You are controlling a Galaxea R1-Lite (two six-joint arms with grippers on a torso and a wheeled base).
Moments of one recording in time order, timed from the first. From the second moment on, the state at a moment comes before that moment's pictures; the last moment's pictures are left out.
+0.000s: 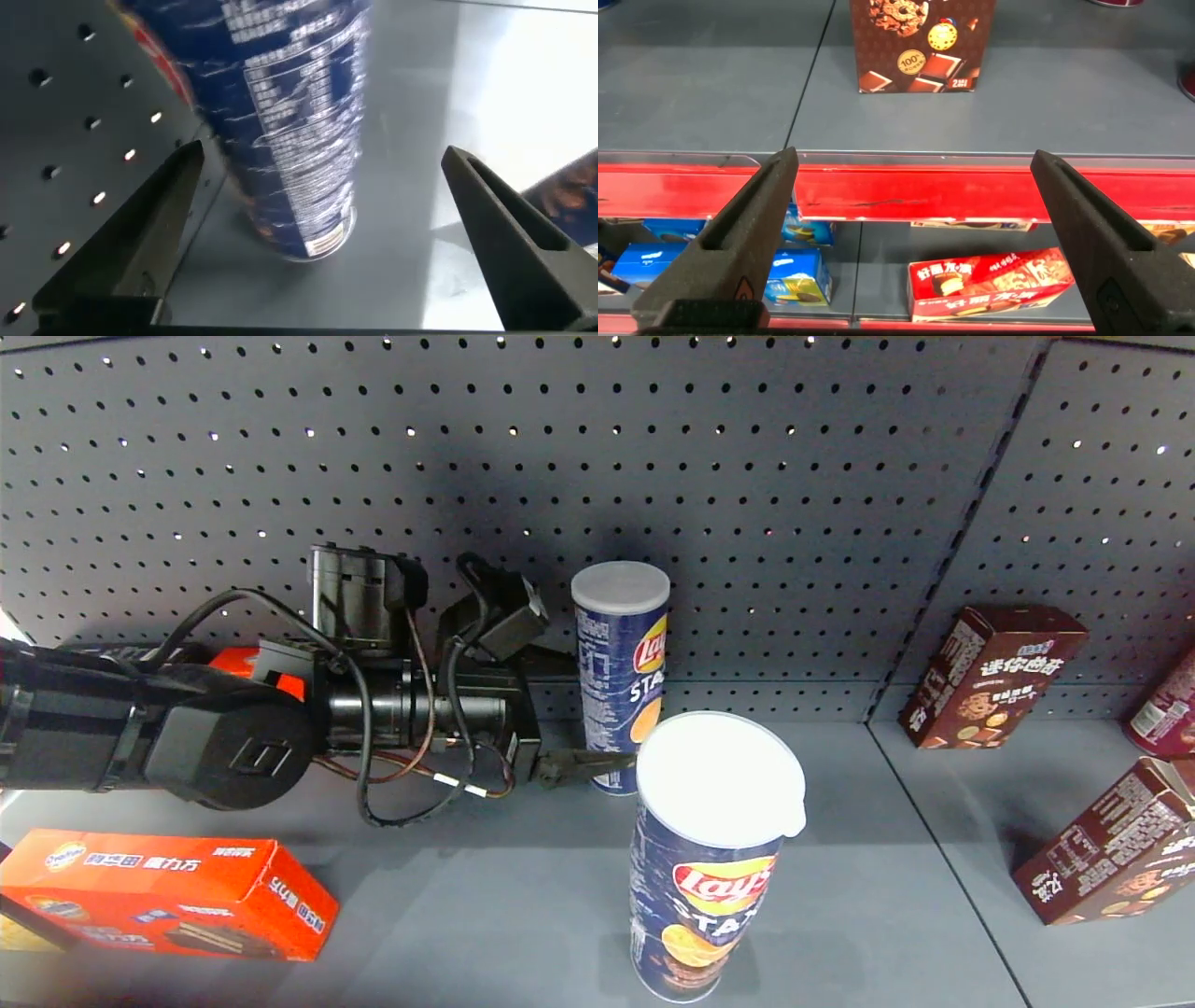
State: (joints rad) left arm -0.40 1.84 -1.13 -0.36 -0.72 0.47; right arm 0.00 0.00 0.00 0.00 0.01 0.00
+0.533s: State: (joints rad) left arm -0.39 1.85 -1.15 -0.36 -0.48 0.42; right arm 0.00 0.00 0.00 0.00 0.01 0.00
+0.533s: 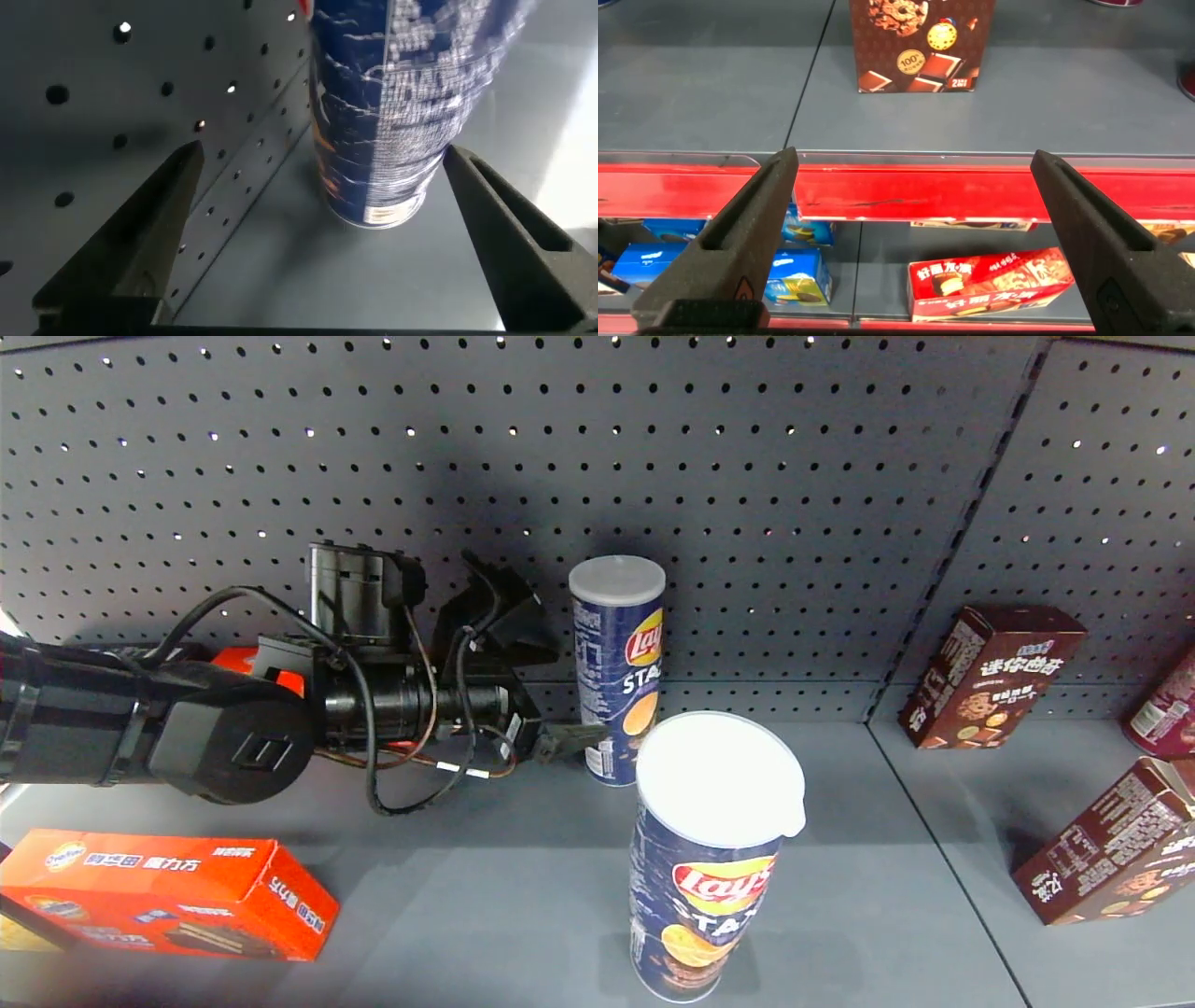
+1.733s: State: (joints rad) left arm -0.35 1.81 -1.12 -0.44 -0.36 0.43; right arm 0.00 0.00 0.00 0.00 0.01 0.00
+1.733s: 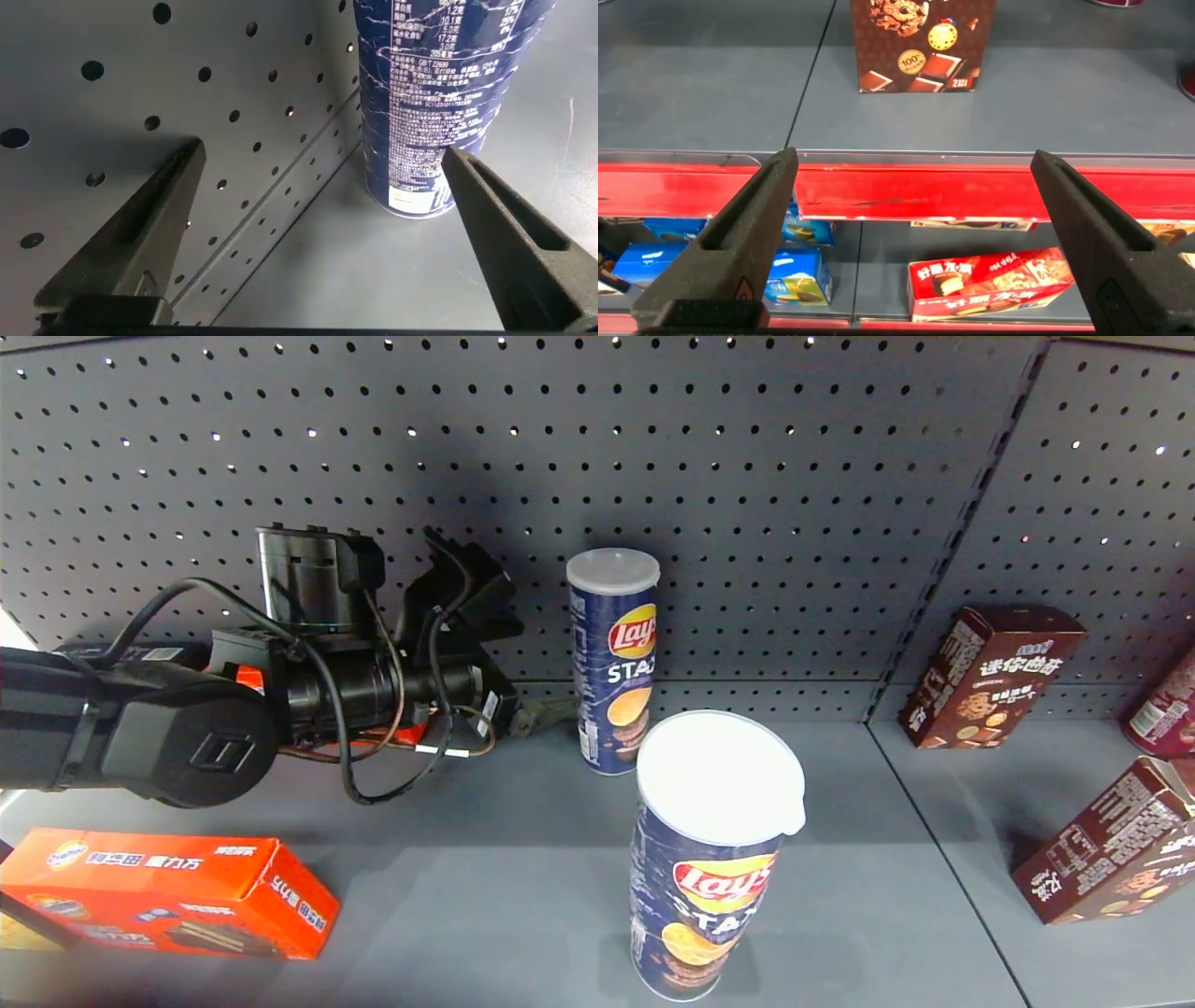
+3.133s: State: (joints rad) left arm -0.42 1.71 -0.99 -0.49 -0.17 0.43; right arm 0.00 0.00 0.00 0.00 0.01 0.00
